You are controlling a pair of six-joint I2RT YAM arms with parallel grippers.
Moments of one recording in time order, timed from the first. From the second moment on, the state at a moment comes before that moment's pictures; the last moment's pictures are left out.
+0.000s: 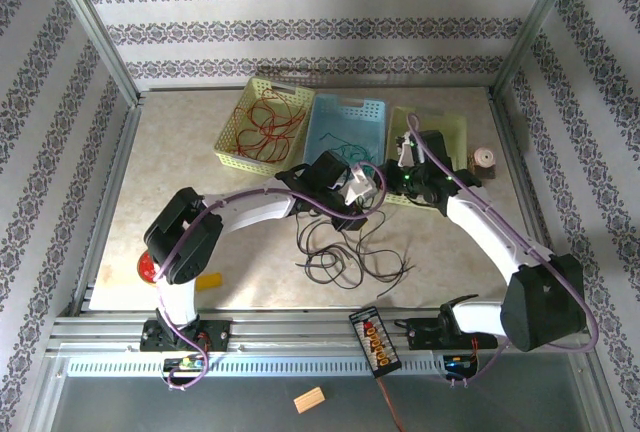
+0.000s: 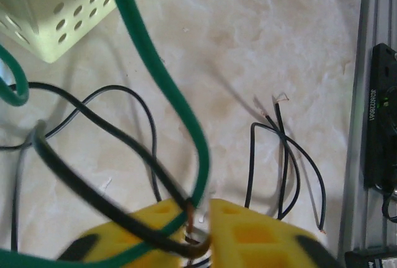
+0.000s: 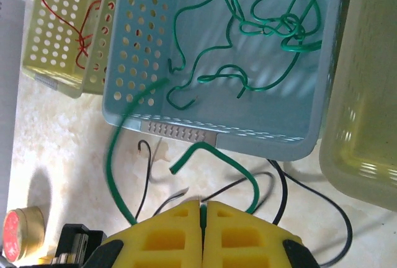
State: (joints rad) left arm -0.78 1.88 1.31 -0.32 0.53 0.04; right arm 0.29 1.29 0.93 -0.44 -0.36 0.60
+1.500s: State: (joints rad) left arm -0.54 1.61 0.95 -0.03 0.57 -0.22; right arm -0.02 0.85 0.91 -0.85 -0.06 0.31
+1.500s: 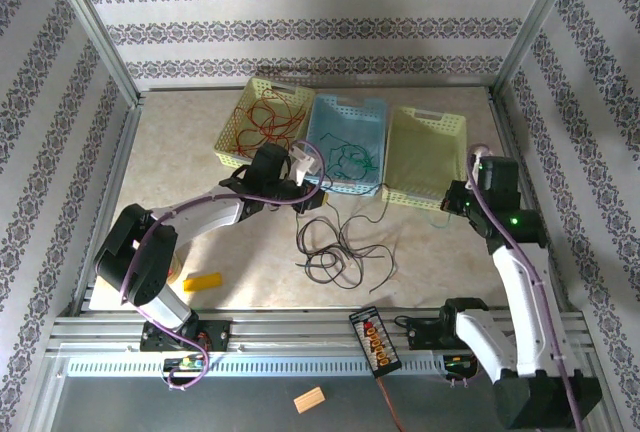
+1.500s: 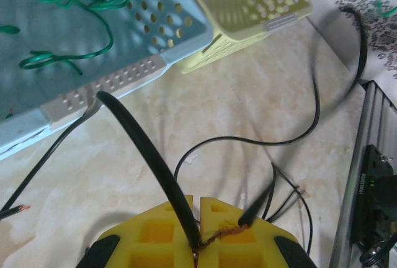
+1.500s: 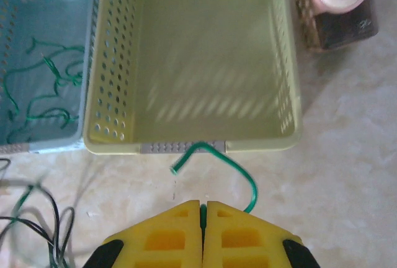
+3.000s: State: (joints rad) left arm -0.54 1.43 0.88 -0.08 0.52 -0.21; right arm 0.45 1.52 1.02 -0.45 -0.26 0.45
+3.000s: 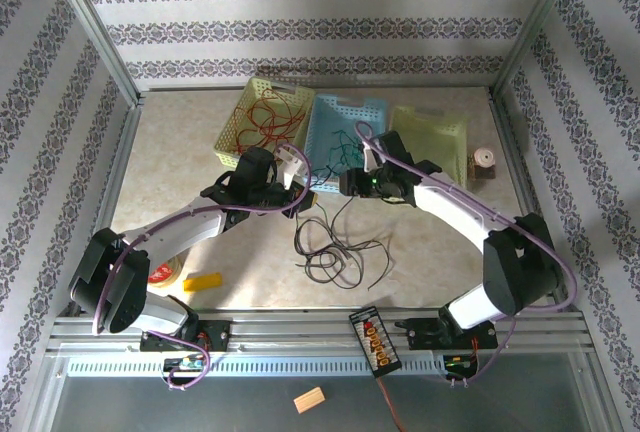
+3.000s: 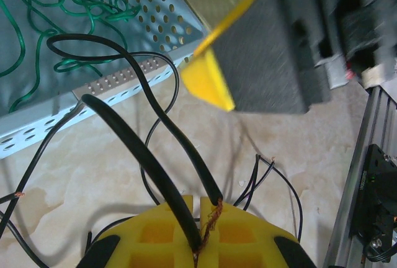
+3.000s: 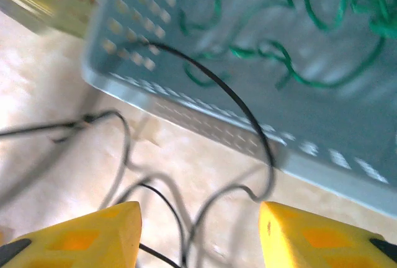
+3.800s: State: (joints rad) left arm -0.54 1.43 0.88 -0.08 0.50 -0.22; right arm 0.43 1.72 1.13 -0.39 -0.27 0.41
